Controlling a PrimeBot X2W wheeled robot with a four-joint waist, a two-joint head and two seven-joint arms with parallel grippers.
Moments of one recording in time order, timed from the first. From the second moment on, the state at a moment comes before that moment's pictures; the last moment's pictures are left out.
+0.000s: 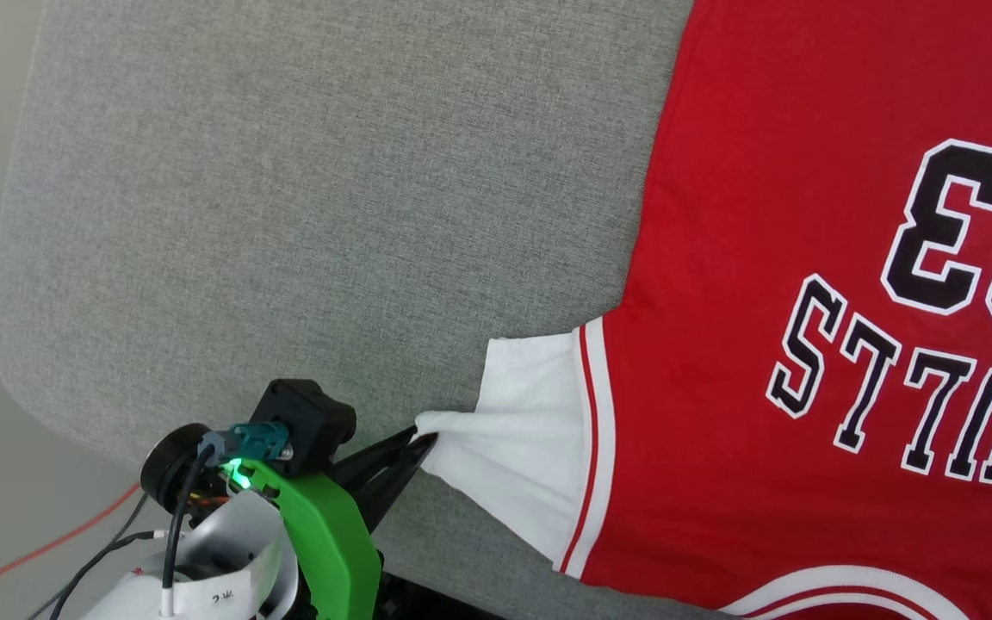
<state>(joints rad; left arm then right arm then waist) -0.16 0.63 -0.53 -0.49 -0.67 0.02 0.53 -1.09 -0.57 -0.08 0.39 0.25 0.13 1.17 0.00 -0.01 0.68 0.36</state>
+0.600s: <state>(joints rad) -0.16 0.63 -0.51 -0.44 -0.66 0.06 0.51 -0.87 -0.56 -0.09 0.42 0.30 0.13 1.12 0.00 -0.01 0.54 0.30</state>
